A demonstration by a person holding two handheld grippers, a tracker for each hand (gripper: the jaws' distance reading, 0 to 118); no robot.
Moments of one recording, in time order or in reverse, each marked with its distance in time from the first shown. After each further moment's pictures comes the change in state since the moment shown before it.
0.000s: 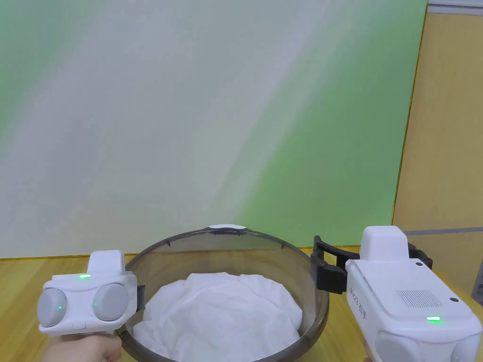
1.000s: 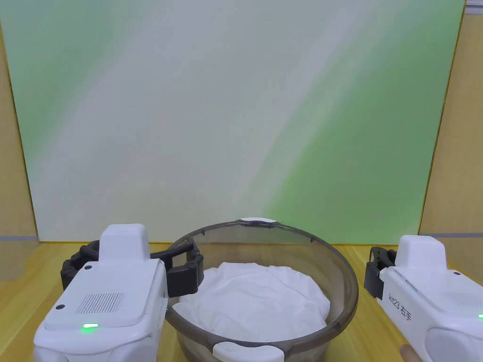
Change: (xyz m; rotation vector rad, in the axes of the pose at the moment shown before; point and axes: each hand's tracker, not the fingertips) left arm -0.018 -0.039 0.126 0.533 -0.021 0.007; right arm -0.005 -0.002 0.028 -0.133 0.085 -0.063
